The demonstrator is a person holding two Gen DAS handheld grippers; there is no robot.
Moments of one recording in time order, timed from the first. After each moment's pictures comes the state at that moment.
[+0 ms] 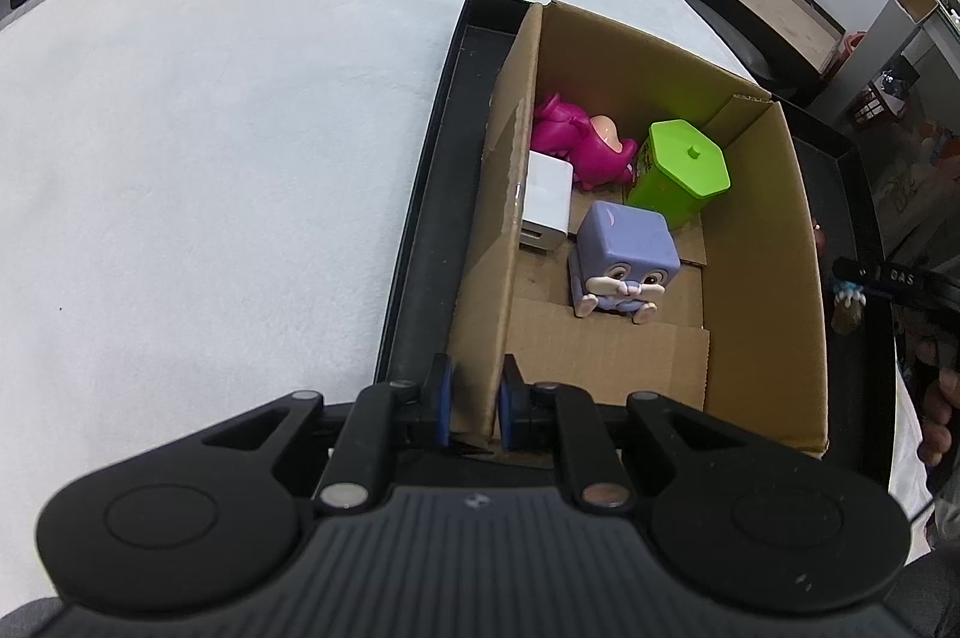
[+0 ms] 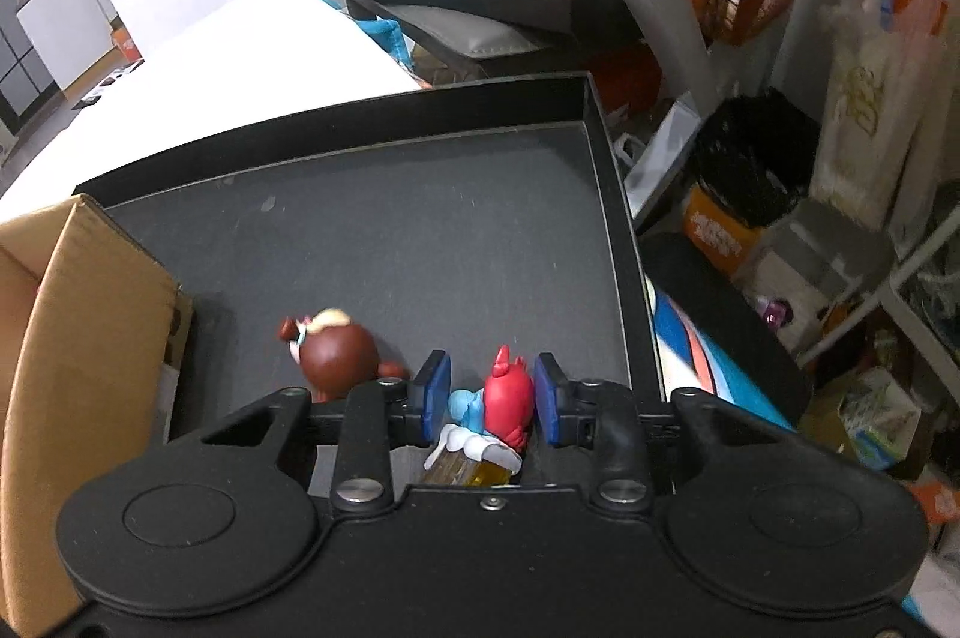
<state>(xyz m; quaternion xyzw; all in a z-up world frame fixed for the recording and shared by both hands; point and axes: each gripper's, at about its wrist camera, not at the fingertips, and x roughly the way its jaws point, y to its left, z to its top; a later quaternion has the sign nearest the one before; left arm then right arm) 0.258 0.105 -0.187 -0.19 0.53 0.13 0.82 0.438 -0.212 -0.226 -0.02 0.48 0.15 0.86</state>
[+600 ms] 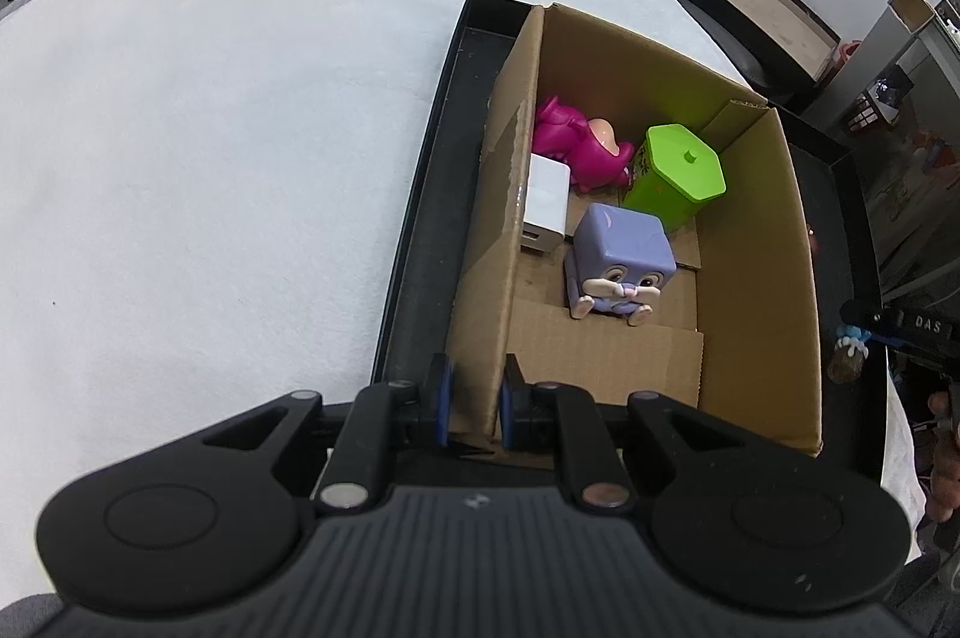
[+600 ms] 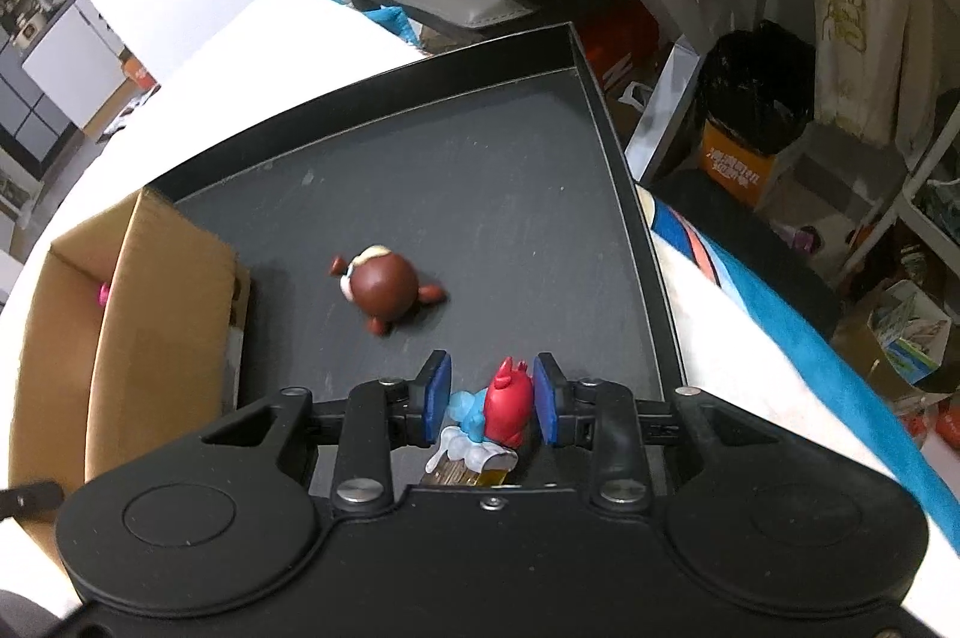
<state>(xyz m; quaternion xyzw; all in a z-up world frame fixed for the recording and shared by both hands) 0.254 0.111 -0.186 -0.21 0.53 0.12 0.82 0.408 -0.228 -0.213 0.04 0.51 0.16 0.85</state>
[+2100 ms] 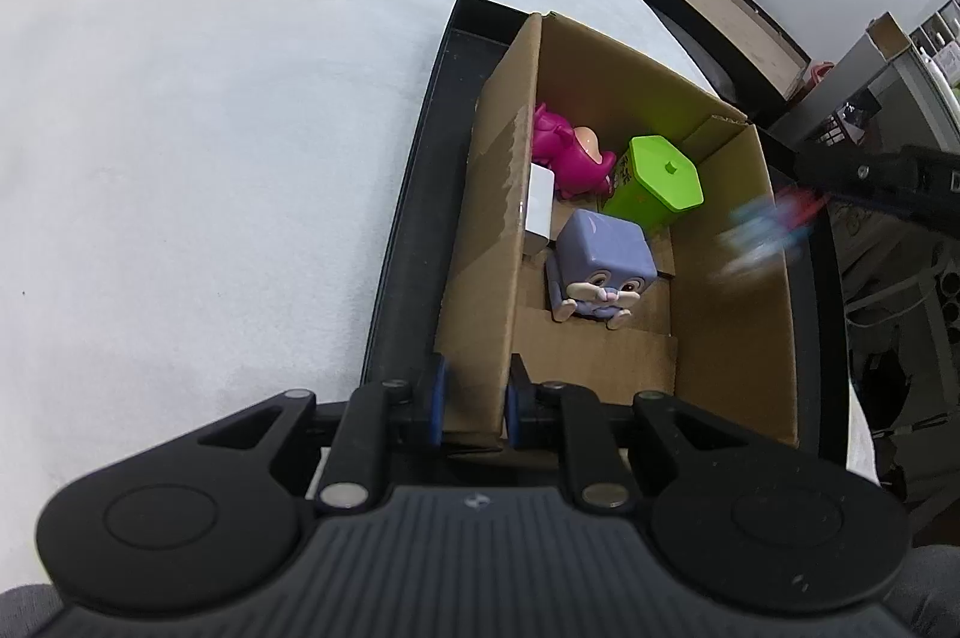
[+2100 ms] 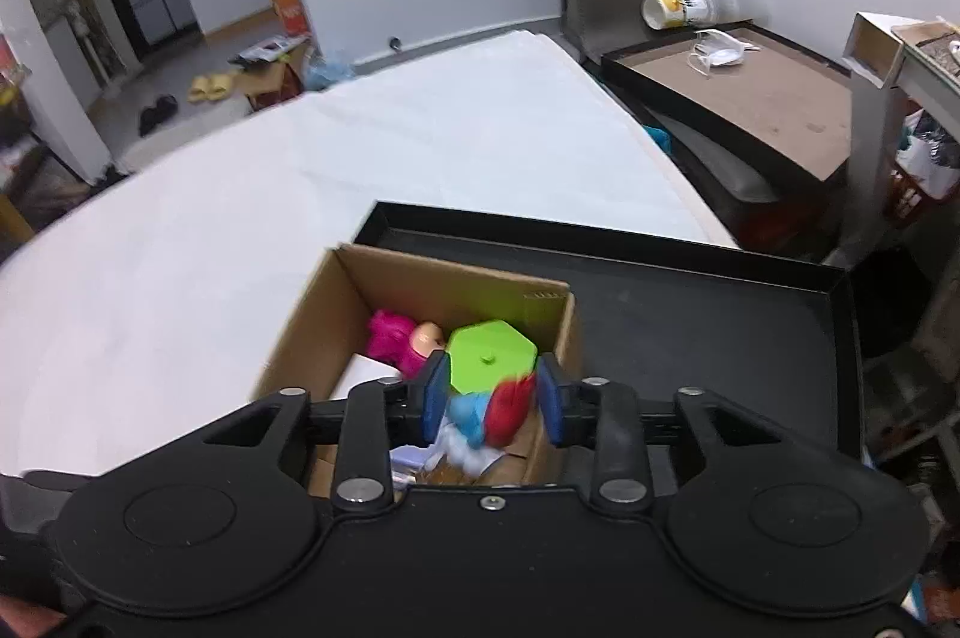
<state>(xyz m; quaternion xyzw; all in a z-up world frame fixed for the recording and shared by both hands) 0.246 0.127 -0.187 -0.25 0.51 0.09 0.82 0.360 -0.061 -0.114 -0.09 0.43 0.27 0.86</state>
